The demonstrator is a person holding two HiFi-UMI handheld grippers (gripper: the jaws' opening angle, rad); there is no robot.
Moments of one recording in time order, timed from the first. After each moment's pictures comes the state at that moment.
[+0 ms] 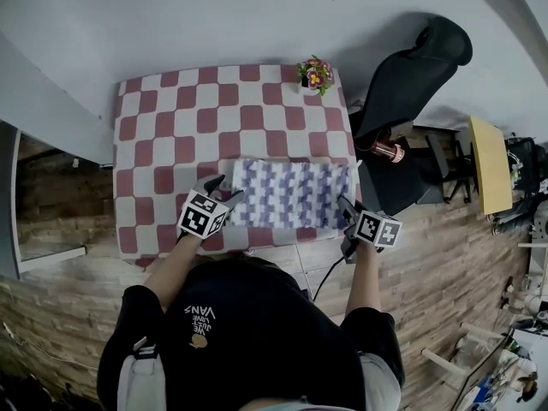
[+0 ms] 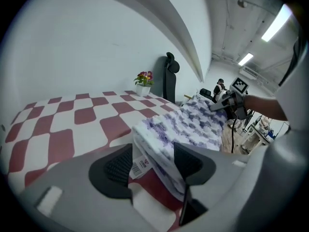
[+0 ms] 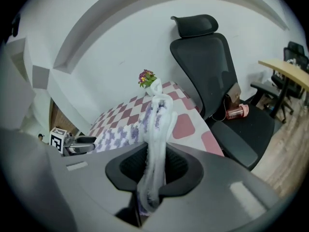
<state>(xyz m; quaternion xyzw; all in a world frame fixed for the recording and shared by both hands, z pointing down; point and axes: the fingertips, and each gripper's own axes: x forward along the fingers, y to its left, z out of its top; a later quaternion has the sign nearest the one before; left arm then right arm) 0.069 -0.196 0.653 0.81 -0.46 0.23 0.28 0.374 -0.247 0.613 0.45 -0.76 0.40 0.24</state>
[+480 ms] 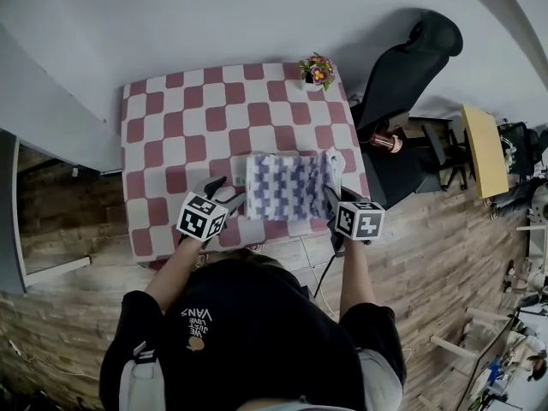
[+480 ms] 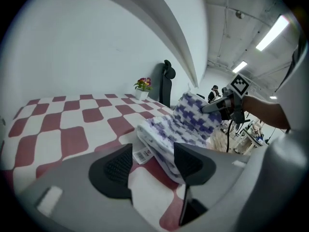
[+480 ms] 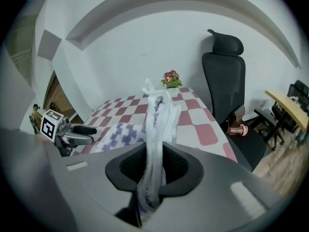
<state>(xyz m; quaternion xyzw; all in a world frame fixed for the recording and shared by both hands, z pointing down) 0.042 -0.169 0.633 0.83 -0.43 0.20 0.29 0.284 -0.219 0.580 0.46 -0.78 0.30 0.31</state>
